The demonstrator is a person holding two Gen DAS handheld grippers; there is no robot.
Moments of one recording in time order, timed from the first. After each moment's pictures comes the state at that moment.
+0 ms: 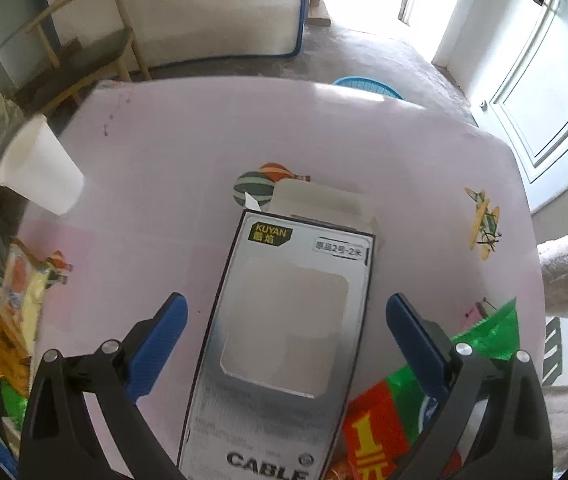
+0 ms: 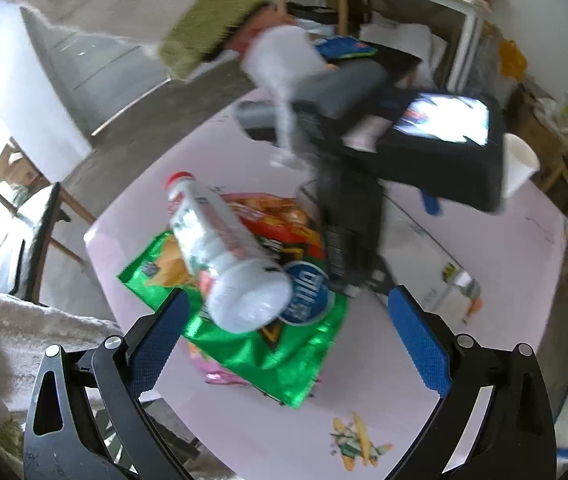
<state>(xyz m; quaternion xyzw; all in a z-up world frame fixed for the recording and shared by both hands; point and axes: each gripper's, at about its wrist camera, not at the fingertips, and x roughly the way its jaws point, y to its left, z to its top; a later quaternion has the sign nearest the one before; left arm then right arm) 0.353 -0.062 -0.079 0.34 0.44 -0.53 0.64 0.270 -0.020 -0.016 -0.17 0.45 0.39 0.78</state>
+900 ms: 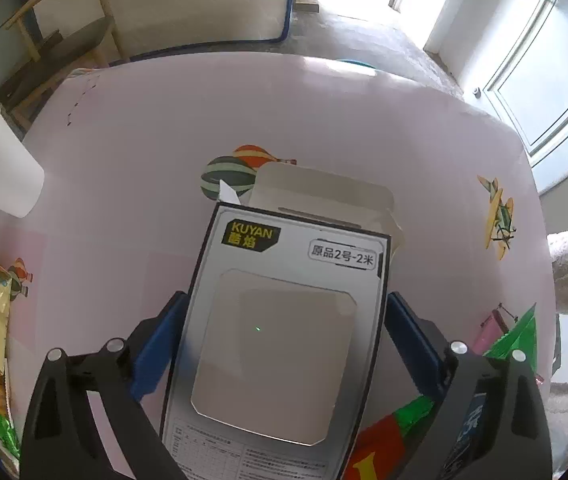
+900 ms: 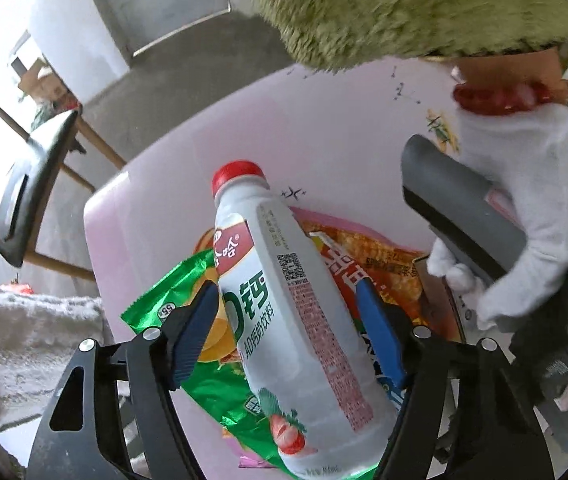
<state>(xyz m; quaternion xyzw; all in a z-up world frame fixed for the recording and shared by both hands) 0.353 -0.081 -0.106 0.35 0.45 -0.54 0.62 0.277 0.123 -0.069 -0.30 0.50 0.44 0.68</state>
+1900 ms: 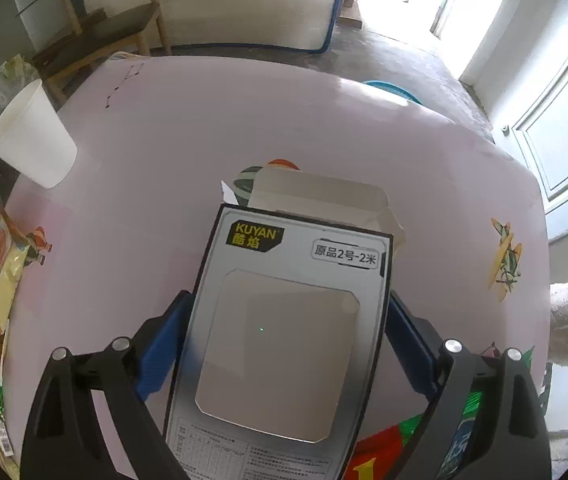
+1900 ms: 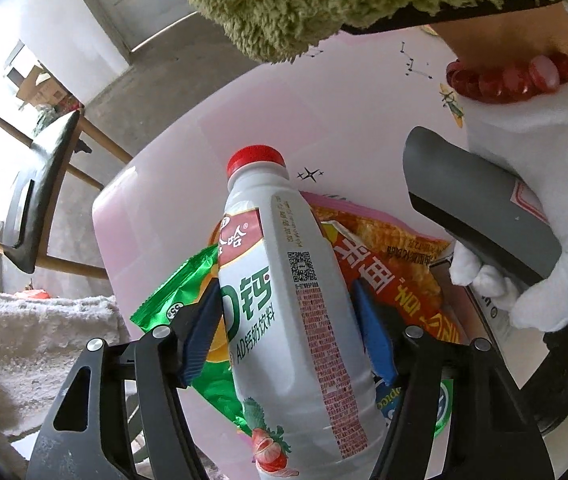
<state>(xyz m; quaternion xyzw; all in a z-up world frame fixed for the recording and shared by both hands) 0.353 -0.075 -0.096 0.31 0.47 -0.49 0.67 0.283 0.119 -0.068 -0.27 0.53 0.44 0.67</state>
